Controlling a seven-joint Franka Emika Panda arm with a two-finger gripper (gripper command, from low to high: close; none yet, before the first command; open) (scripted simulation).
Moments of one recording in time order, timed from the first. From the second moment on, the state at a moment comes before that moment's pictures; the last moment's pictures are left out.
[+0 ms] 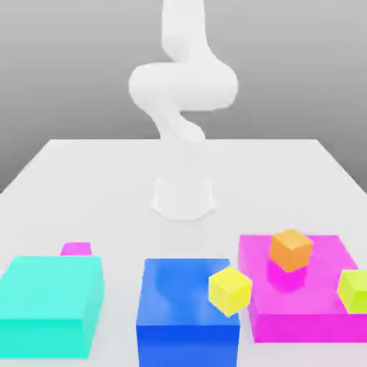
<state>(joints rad) -0.03 -0.73 -0.04 -2.36 -0.04 2.35 0.75</state>
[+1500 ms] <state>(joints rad) -0.42 -0.01 -0.31 -2.81 0.16 2.76 0.06</state>
